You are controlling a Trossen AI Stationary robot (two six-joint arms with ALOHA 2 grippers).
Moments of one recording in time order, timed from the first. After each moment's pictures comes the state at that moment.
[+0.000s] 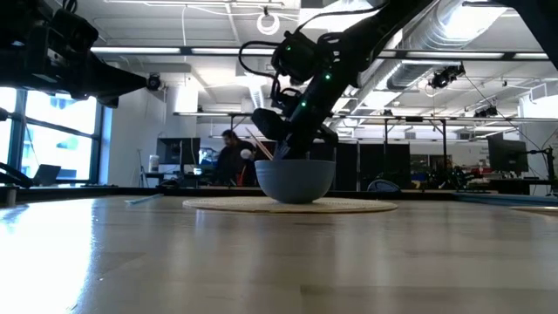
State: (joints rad) left arm 0.14 0.01 0.02 0.00 0.03 0.05; right arm -0.26 1.97 1.31 -0.14 0.33 0.39
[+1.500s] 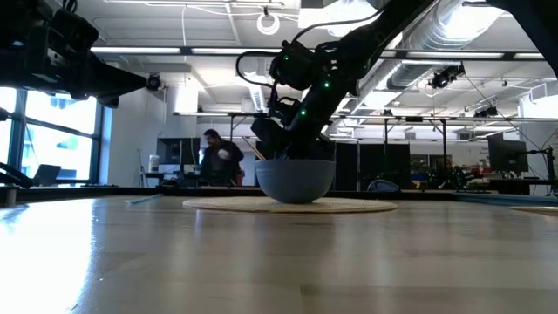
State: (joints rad) left arm 0.14 0.01 0.02 0.00 0.03 0.05; right arm -0.26 2.00 1.31 -0.14 0.28 0.33
